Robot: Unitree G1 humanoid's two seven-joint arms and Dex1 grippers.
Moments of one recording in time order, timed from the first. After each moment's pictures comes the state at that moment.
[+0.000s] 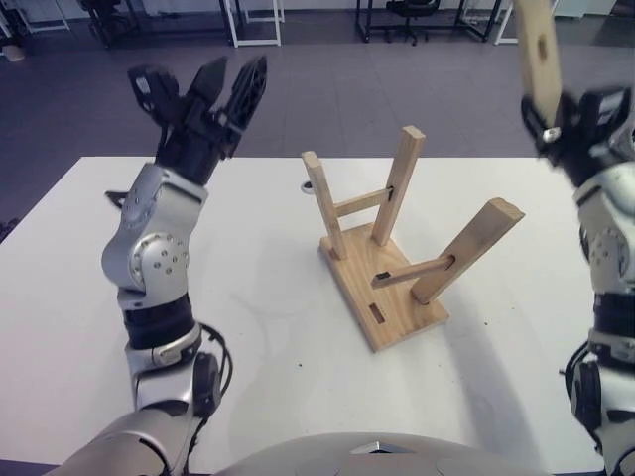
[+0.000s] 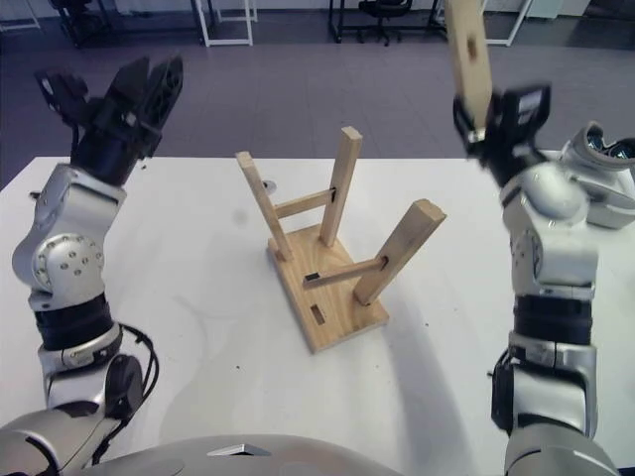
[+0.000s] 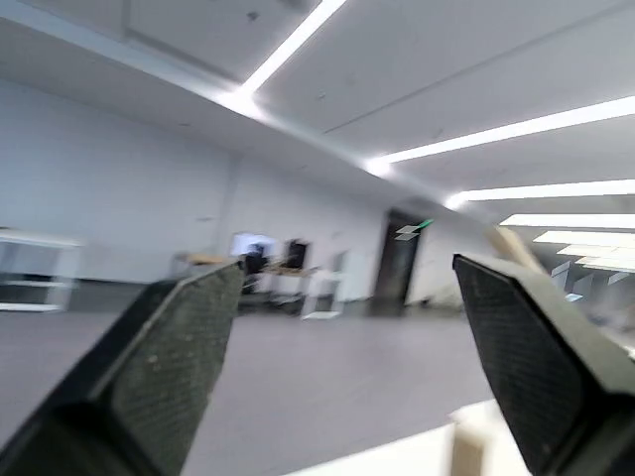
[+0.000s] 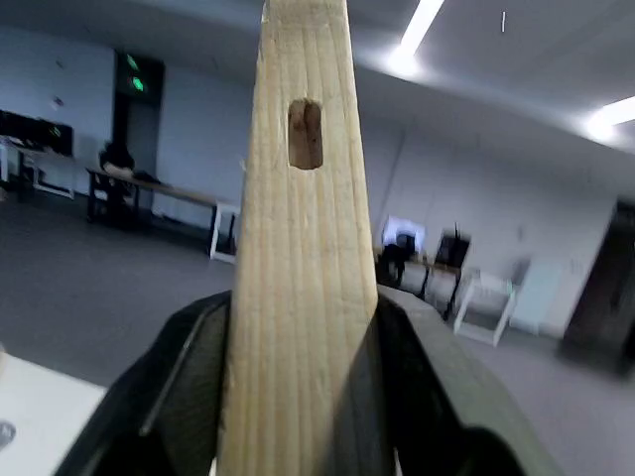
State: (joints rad) left arm -0.66 0.20 0.33 -0.31 -0.84 0.56 -0.28; right arm -0.60 -0.69 -0.19 -0.04 0.32 0.21 0.38
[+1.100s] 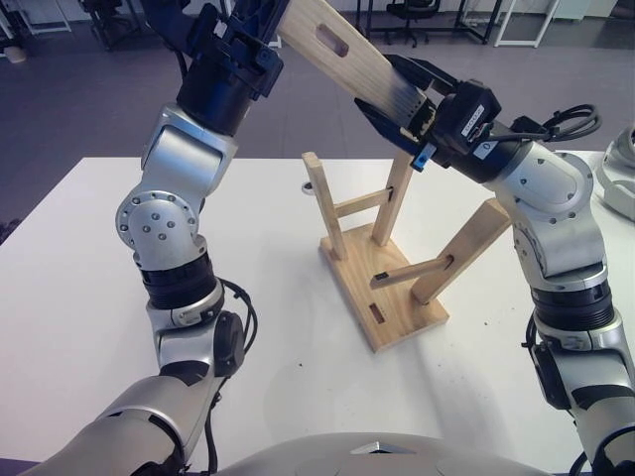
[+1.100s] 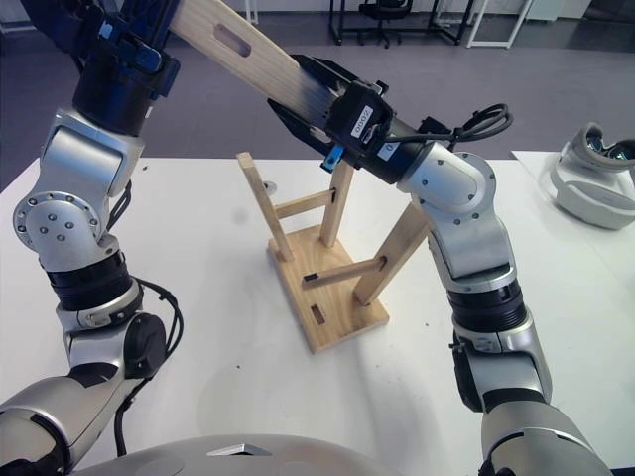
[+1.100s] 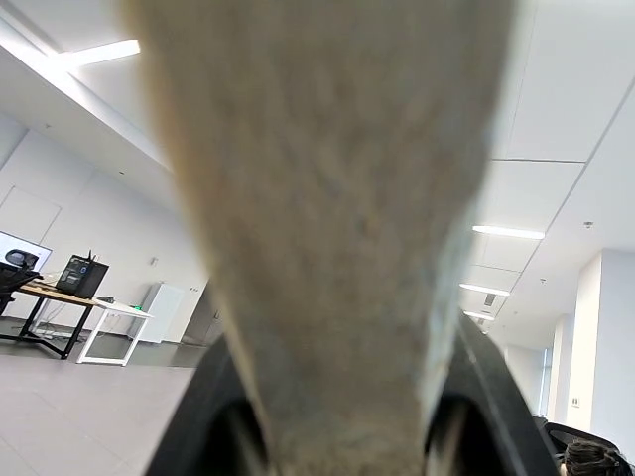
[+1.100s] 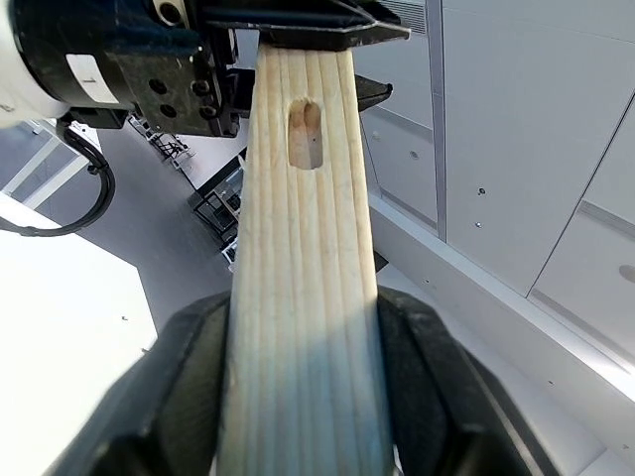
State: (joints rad) left arm -0.81 0.15 0.29 -0.29 -1.21 0.62 -0.16; right arm -0.66 -0.53 0.10 -0.30 0.18 0.04 0.61
